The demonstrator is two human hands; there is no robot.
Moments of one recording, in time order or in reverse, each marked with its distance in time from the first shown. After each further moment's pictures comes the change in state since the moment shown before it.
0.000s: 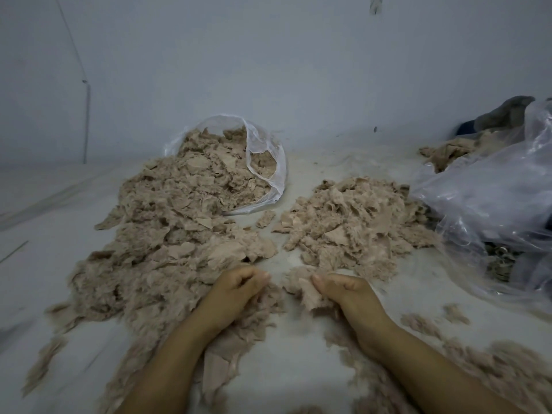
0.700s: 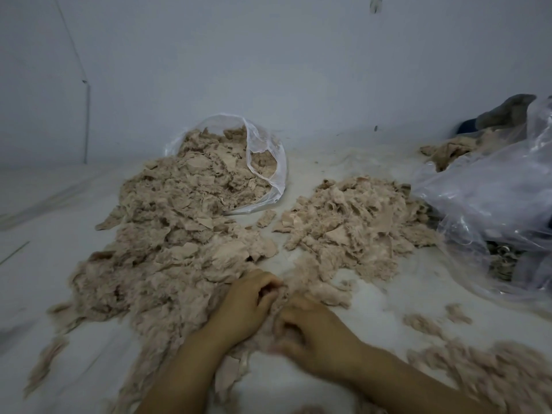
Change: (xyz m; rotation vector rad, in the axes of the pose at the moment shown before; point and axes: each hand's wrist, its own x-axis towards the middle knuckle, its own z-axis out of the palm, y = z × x) left_hand 0.004 -0.014 0.018 0.580 0.047 0.258; right_hand -0.005 0.023 0.024 -1.098 -0.396 -0.425
